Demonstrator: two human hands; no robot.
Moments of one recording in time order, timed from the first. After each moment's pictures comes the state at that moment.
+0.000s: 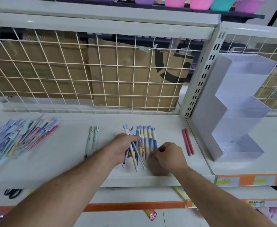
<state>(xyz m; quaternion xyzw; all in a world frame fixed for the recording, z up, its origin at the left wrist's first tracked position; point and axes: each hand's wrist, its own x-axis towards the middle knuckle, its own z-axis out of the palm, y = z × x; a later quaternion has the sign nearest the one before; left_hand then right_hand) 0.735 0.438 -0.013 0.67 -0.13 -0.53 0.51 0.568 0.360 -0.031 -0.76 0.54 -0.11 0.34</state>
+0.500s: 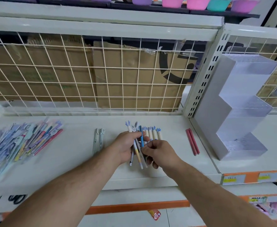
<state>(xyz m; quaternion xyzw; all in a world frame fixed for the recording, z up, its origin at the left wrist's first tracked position) 0.750 0.441 -0.005 0.56 -0.12 -0.57 0.59 0.604 0.401 0.003 -0.65 0.41 -0.15 0.62</state>
